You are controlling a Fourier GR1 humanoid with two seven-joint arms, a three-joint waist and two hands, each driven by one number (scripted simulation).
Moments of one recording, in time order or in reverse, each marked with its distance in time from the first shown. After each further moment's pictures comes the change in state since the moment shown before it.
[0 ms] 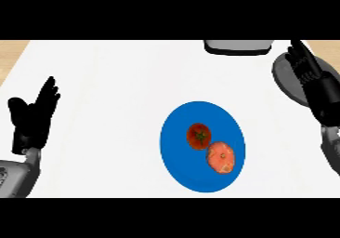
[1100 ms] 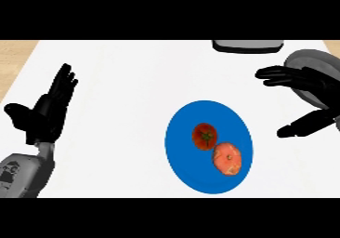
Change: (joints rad) left arm -0.050 -0.084 0.007 -0.043 0.034 -0.089 -0.148; right arm -0.196 -0.167 0.173 0.246 0.304 0.412 -0.795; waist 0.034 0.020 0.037
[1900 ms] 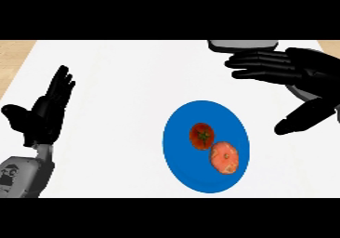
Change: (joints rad) left arm 0.022 -0.035 0.048 -0.016 -0.043 -0.021 0.024; right arm -0.135 0.001 -0.001 -0.277 0.152 0.117 0.260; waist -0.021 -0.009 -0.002
